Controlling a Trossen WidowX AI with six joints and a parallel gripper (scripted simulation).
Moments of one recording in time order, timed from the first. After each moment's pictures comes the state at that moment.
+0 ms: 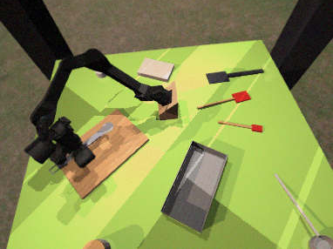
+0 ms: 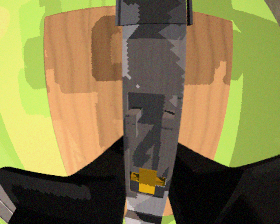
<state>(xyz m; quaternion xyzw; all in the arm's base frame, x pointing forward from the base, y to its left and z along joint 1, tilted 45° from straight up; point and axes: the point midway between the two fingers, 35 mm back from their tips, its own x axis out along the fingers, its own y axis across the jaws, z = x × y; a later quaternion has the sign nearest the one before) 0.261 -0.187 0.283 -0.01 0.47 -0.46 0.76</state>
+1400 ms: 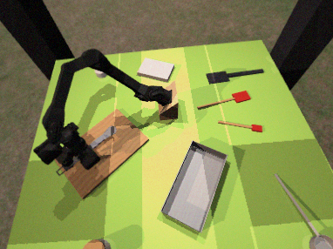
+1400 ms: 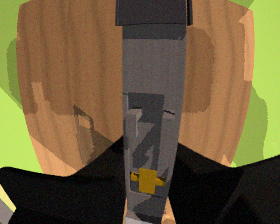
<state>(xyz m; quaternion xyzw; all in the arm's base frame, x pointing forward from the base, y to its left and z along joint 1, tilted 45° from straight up) 0.262 -0.220 0.251 -0.01 0.47 -0.46 0.76</state>
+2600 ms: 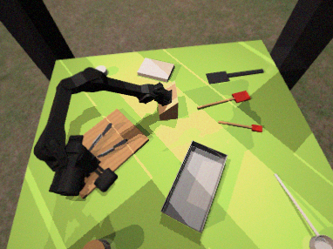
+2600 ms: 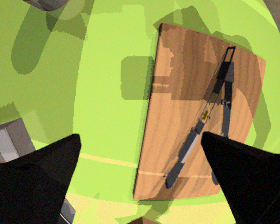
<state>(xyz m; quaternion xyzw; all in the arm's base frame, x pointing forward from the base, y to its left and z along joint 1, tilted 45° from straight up) 0.344 -0.066 0.258 -0.05 0.49 -0.42 0.76</state>
